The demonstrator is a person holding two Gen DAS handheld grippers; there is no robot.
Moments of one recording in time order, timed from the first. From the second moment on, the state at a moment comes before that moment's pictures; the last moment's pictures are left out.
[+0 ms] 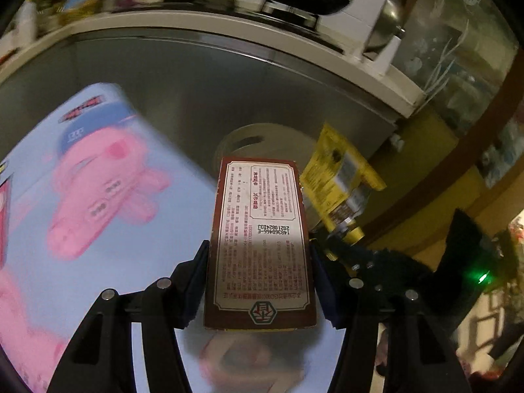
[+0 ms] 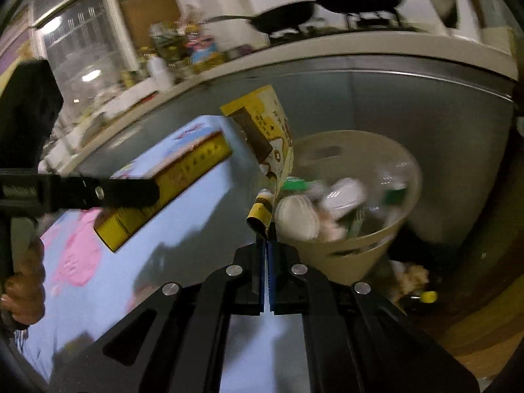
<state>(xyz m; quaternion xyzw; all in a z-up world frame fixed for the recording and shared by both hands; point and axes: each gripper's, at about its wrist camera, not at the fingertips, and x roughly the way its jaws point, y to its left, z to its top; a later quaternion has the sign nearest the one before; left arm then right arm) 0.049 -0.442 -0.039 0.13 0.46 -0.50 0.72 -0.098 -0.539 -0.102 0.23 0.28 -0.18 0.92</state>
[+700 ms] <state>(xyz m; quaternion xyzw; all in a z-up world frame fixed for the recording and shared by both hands) 0.075 -0.493 -0.042 0.12 0.43 -0.48 0.76 -0.105 -0.595 -0.130 0.28 0.27 -0.21 0.90</state>
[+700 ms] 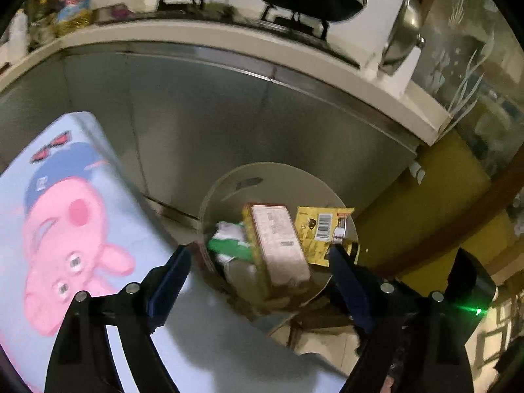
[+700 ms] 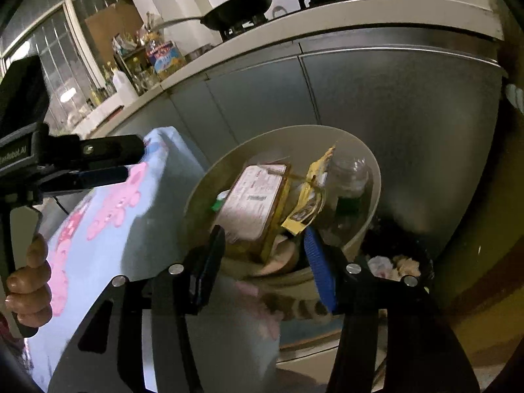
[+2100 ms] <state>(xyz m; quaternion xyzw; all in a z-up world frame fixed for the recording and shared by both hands) -0.046 -0.264 0.032 0.14 0.29 -0.34 0.88 -0.207 -0.398 -0.025 0.36 0.19 -0.15 0.90</state>
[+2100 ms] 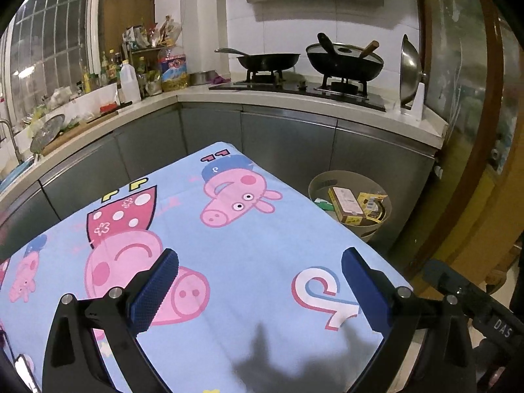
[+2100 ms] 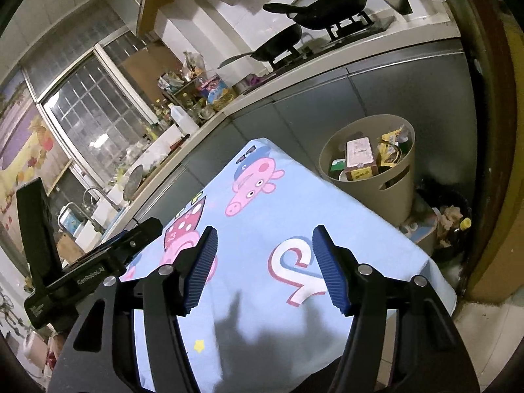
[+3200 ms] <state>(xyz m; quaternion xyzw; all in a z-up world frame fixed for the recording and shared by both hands) -0.062 -0.253 0.044 0.17 0.25 -0.29 0.91 -0.218 -0.392 -0.018 0.36 0.17 -0.16 0.90</state>
